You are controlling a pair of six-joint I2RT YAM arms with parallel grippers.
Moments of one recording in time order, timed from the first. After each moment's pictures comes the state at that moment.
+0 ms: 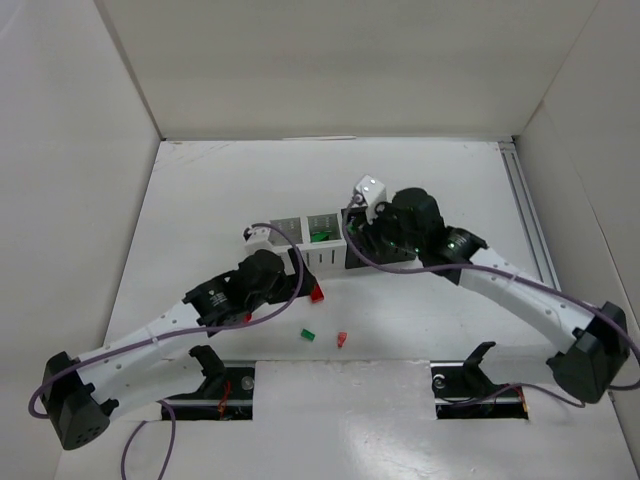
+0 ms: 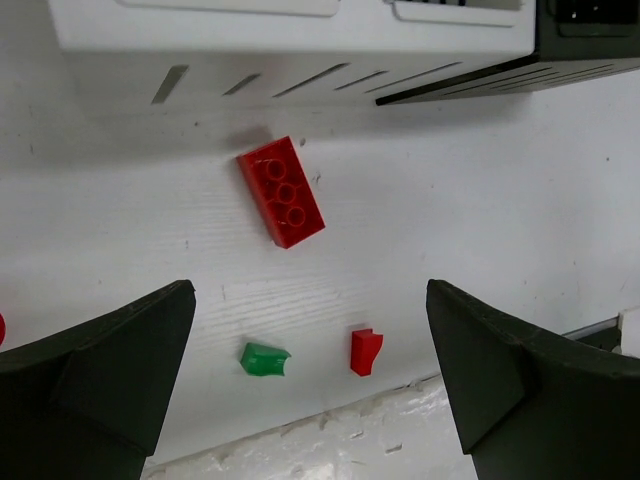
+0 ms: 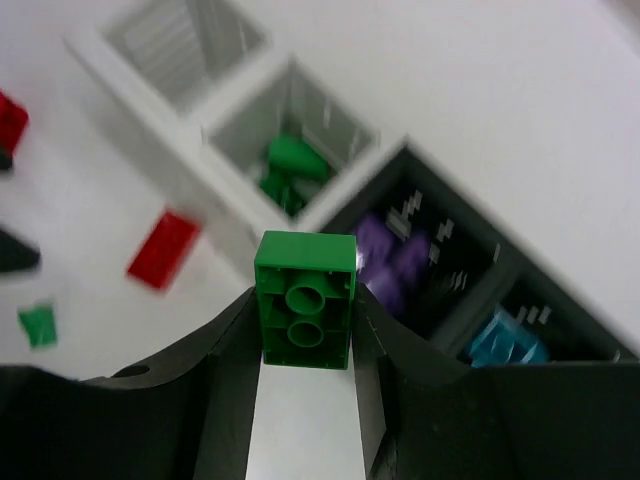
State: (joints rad) left arm -0.88 0.87 0.66 -0.50 -0.28 -0.91; right arm 0.73 1.20 0.99 -0.31 -0.08 -0.14
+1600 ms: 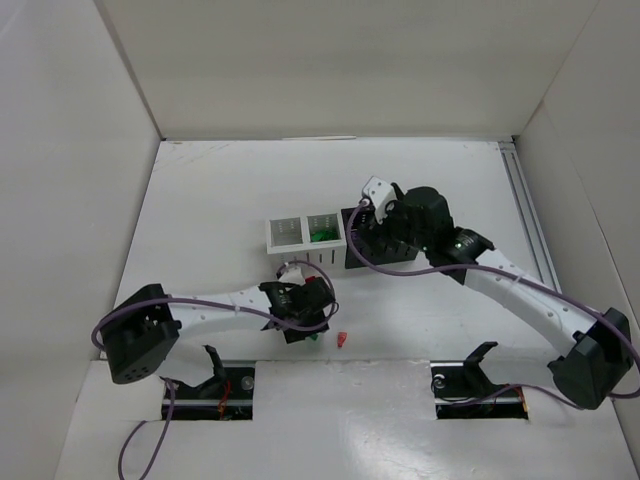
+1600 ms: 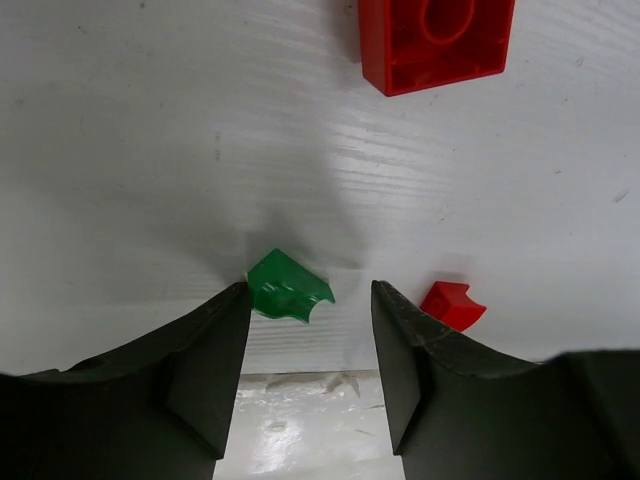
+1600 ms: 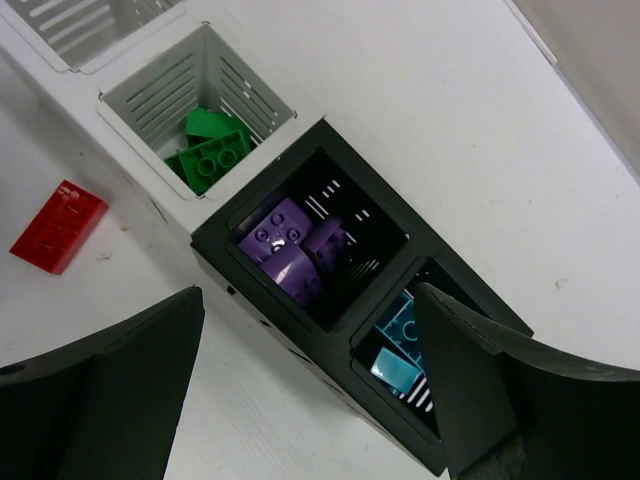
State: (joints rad) left arm -1.10 1.35 0.67 -0.59 -0.19 -1.36; right arm 0.67 1.22 1.00 -0.24 -0.06 -0.34
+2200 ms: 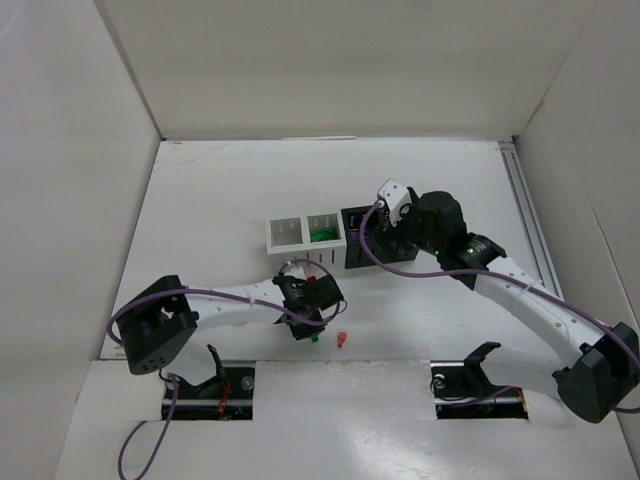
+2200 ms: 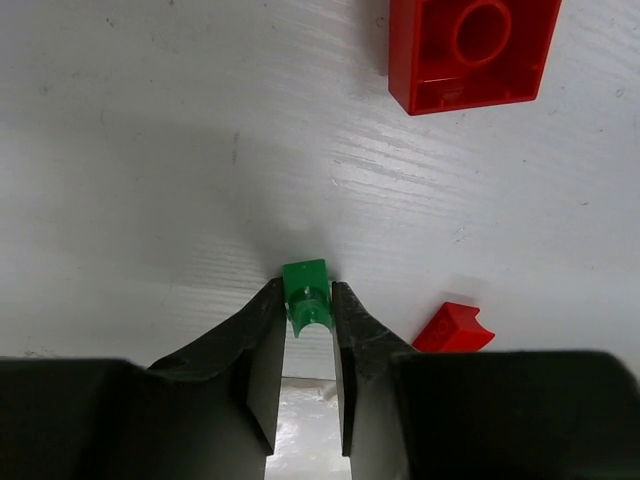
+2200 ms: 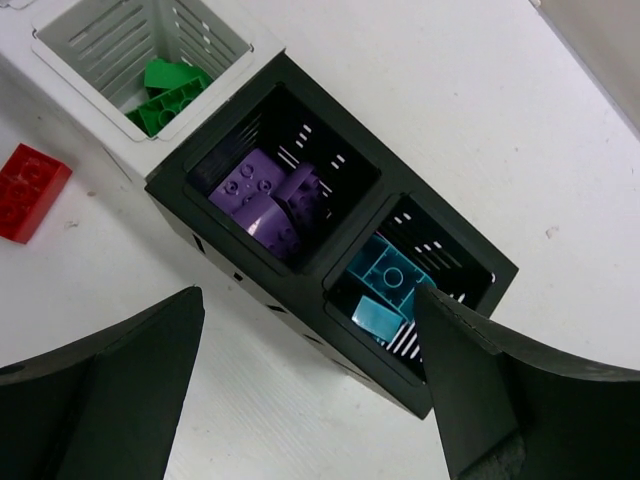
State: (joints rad) left arm -1.10 1.46 0.77 -0.69 -0.20 -1.42; right arm 0.59 1.15 0.92 -0.26 -0.07 -0.34
